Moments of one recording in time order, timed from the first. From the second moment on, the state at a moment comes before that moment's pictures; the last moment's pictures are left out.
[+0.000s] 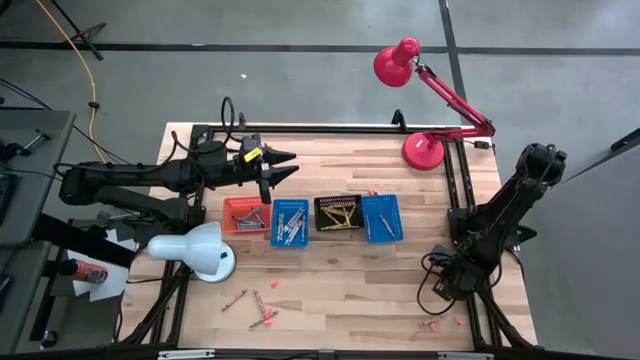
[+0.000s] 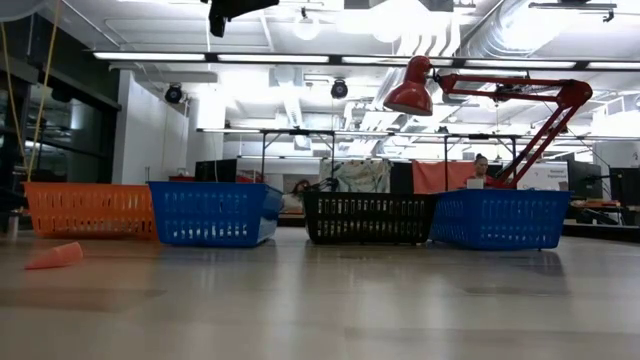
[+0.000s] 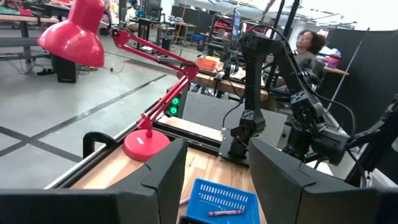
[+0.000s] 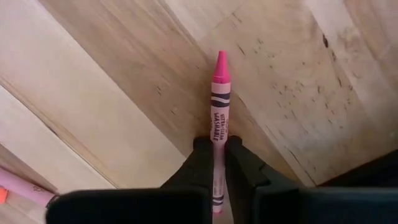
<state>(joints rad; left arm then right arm) 0.10 1.02 0.82 0.18 -0.14 -0.21 1.01 1.26 0.46 -0.65 -0.07 1.68</state>
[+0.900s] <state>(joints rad) 0.10 1.02 0.82 0.18 -0.14 -0.21 0.93 1.19 0.59 -0.54 0.19 1.57</state>
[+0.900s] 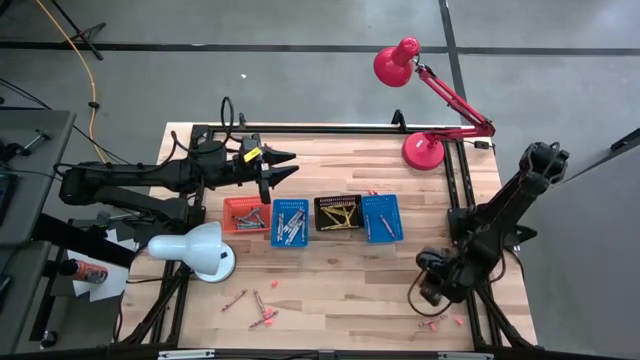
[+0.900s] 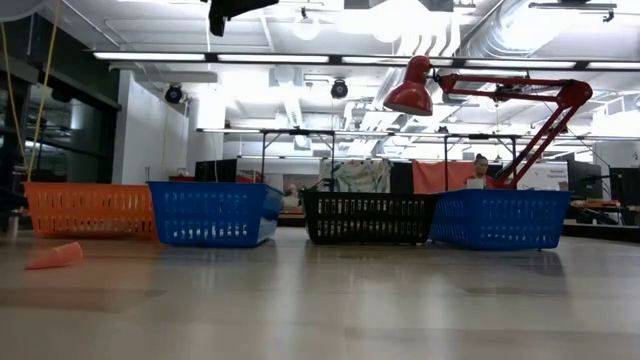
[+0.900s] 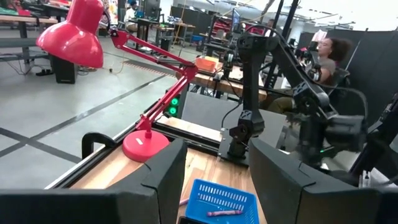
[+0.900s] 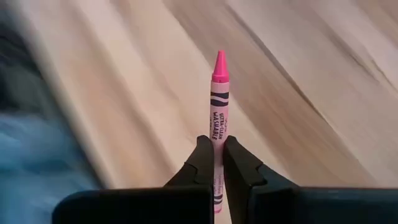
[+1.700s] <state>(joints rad) 0.10 1.02 0.82 0.26 -0.07 -0.31 0.13 0.75 0.63 -0.04 0.28 0.42</state>
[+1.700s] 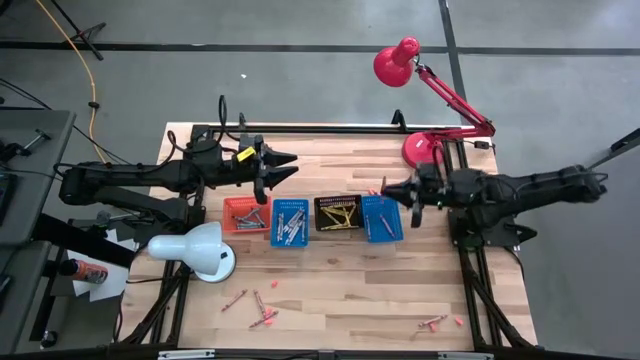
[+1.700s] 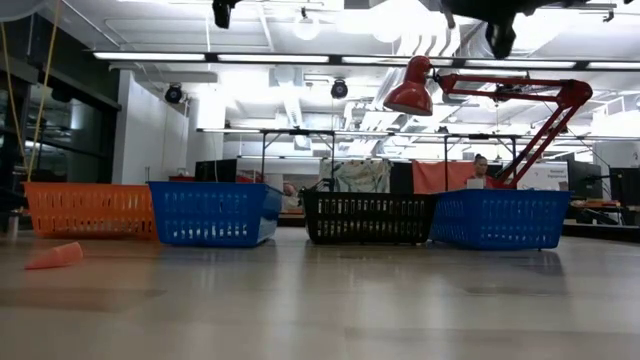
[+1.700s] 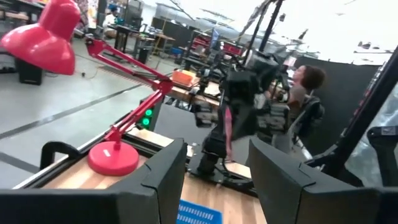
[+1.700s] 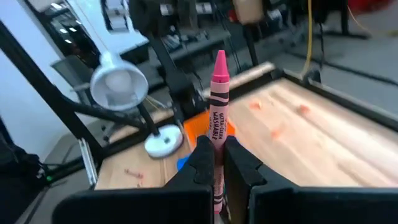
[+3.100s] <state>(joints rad) 0.10 1.02 0.82 0.25 -0.07 -0.31 -0.02 1.30 0.63 -0.44 0.02 1.23</state>
